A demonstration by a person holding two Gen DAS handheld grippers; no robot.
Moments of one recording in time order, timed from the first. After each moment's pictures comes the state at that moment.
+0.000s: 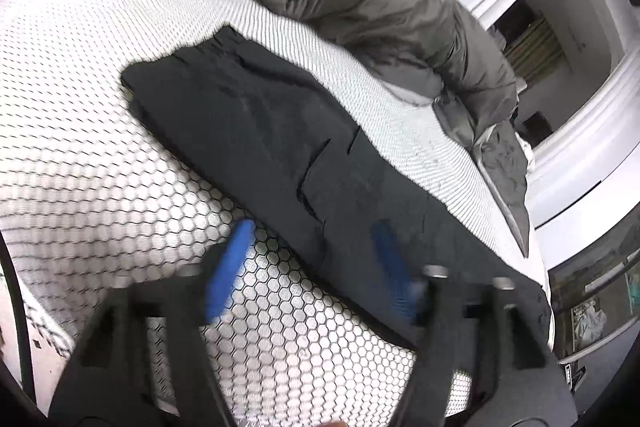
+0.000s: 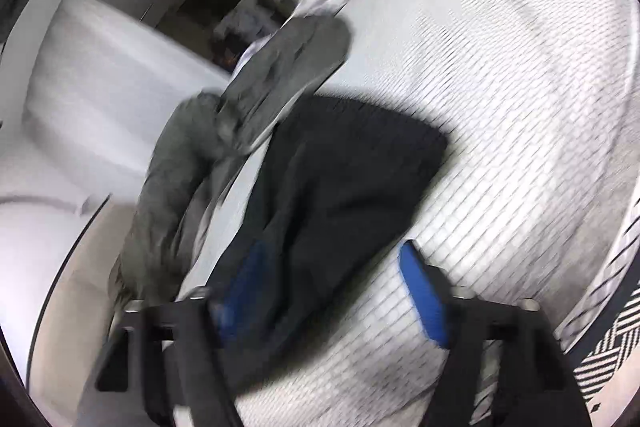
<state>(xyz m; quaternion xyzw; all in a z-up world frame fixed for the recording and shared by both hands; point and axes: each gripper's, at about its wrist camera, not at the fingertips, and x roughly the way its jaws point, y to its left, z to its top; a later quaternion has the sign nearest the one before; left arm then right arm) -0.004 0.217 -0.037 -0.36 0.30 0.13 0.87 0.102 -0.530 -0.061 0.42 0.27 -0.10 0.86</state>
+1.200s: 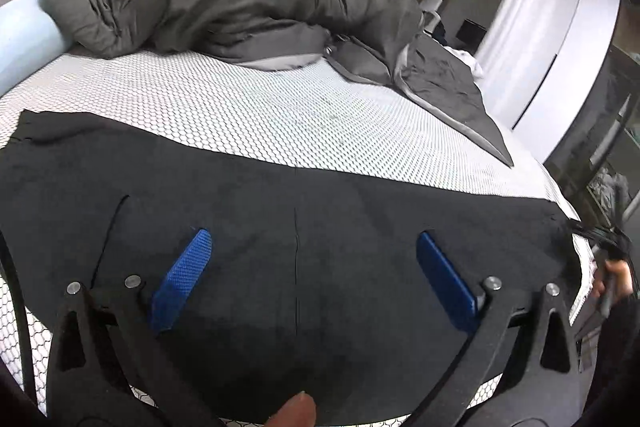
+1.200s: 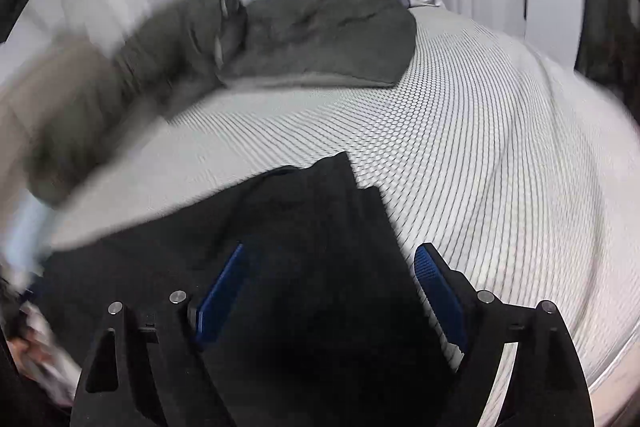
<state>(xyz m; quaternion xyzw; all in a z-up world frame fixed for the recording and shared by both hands) 0.126 0.062 -0.013 -0.18 0.33 0.00 0.93 0.248 -0.533 0.002 0.09 0.44 -0.08 0.89</state>
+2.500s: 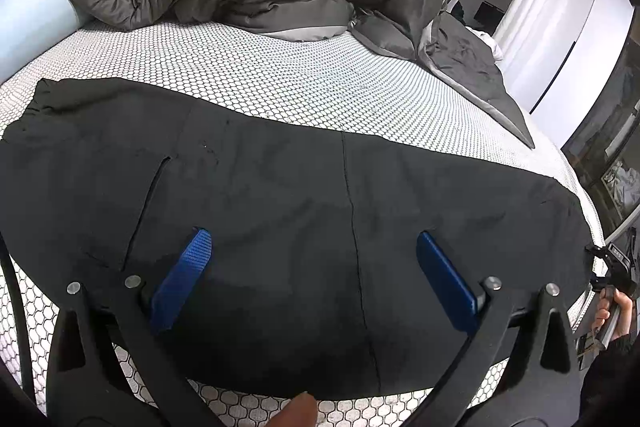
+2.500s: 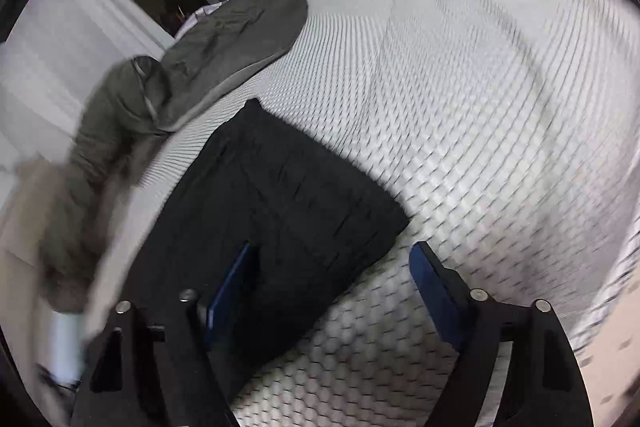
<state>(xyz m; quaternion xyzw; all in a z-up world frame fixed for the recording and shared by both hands) 0.120 0.082 -0.043 -0.17 0.37 0.02 0.91 0.093 -0.577 -0.041 0.34 0.38 -0.16 0.84</state>
